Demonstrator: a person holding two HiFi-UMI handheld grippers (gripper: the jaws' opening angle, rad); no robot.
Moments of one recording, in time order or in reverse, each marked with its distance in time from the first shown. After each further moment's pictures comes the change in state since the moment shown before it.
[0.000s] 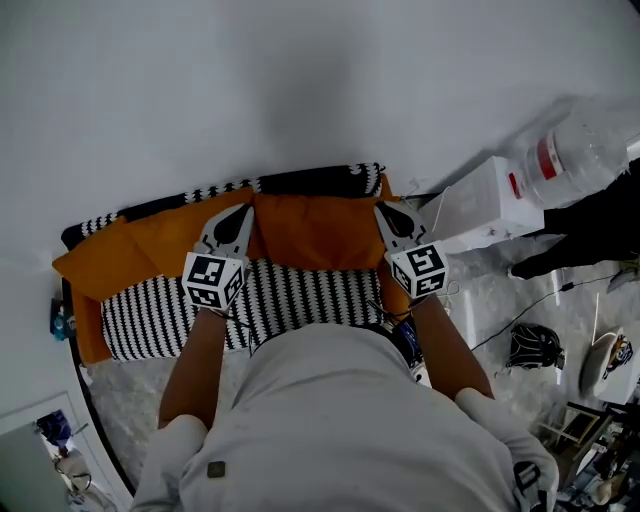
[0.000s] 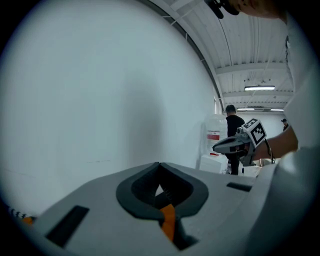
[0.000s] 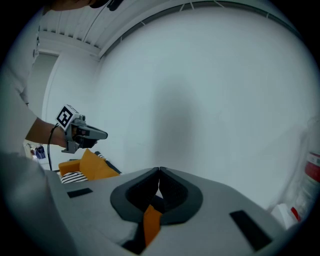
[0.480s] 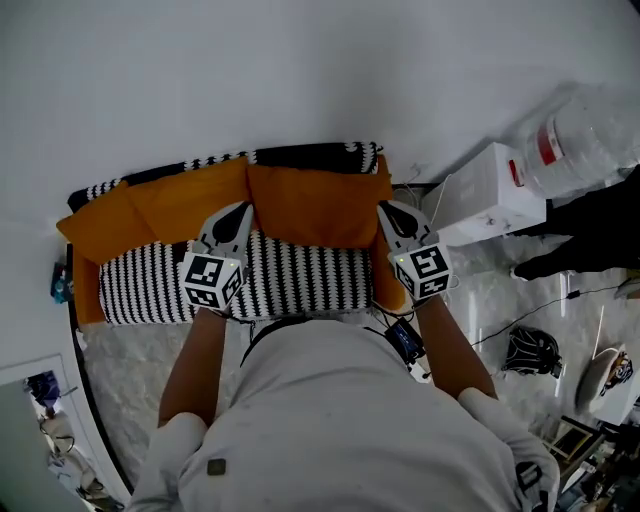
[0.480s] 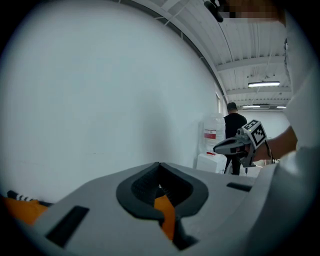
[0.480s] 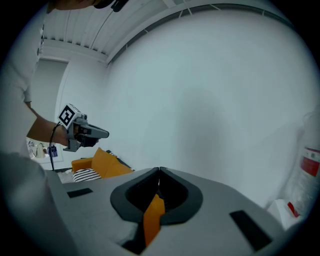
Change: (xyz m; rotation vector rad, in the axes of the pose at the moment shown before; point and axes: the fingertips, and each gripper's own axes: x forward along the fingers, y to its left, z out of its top) left arm -0.041 -0.106 -0.011 -0.004 0.011 0.076; right arm -0.095 -0.006 -0.037 -0.015 -0.021 0.088
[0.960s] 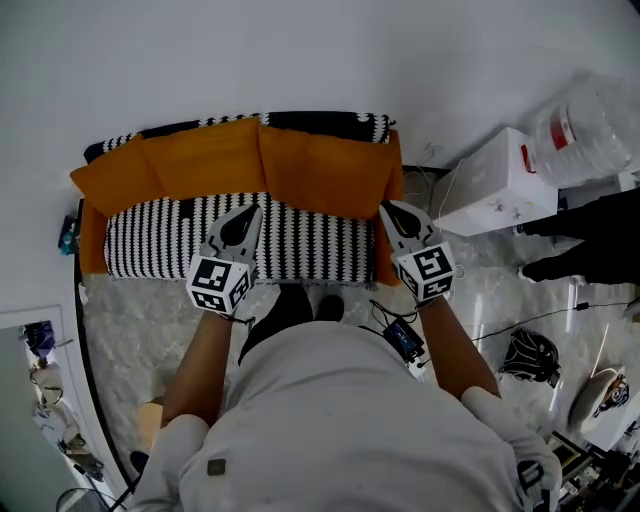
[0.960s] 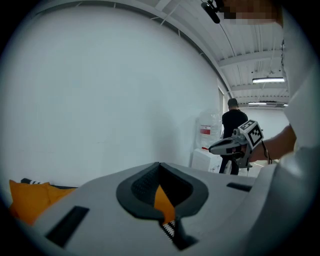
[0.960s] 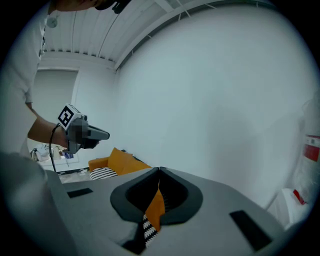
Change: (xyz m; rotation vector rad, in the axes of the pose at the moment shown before) left arm -0.078 -0.100 -0.036 -0.019 0.036 0.070; right arm -0.081 0.046 -0.041 0.009 -0.009 0.122
